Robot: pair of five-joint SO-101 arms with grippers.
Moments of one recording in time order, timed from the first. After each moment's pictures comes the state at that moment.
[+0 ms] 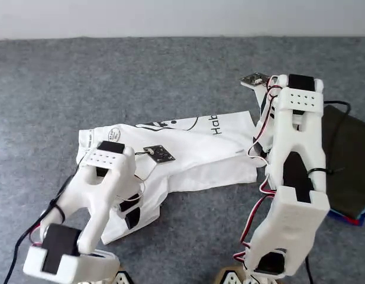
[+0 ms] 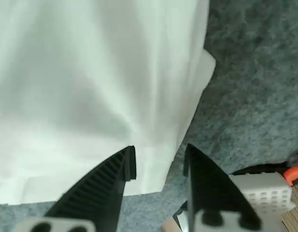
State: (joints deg) left arm 8.4 -3.7 42.2 83.3 -33.0; right arm 6.0 25.1 -21.4 100.6 36.7
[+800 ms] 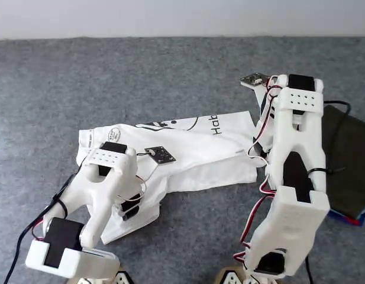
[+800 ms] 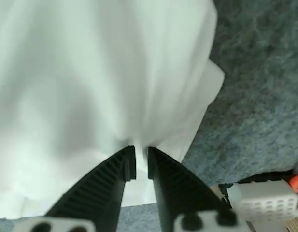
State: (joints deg) left arm 8.4 -1.8 42.3 81.2 -32.9; right arm 6.0 25.1 -21.4 100.6 36.7
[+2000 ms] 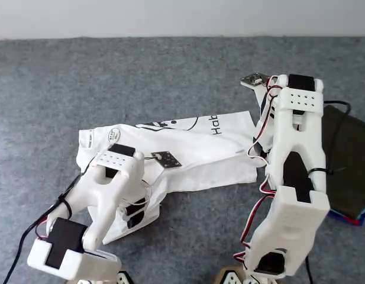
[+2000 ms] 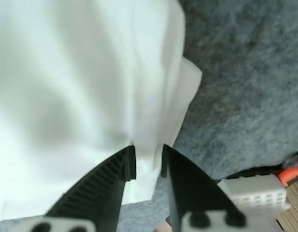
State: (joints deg) left arm 12.2 -1.8 43.8 82.2 -30.4; right arm 6.0 25.1 -21.4 100.6 36.7
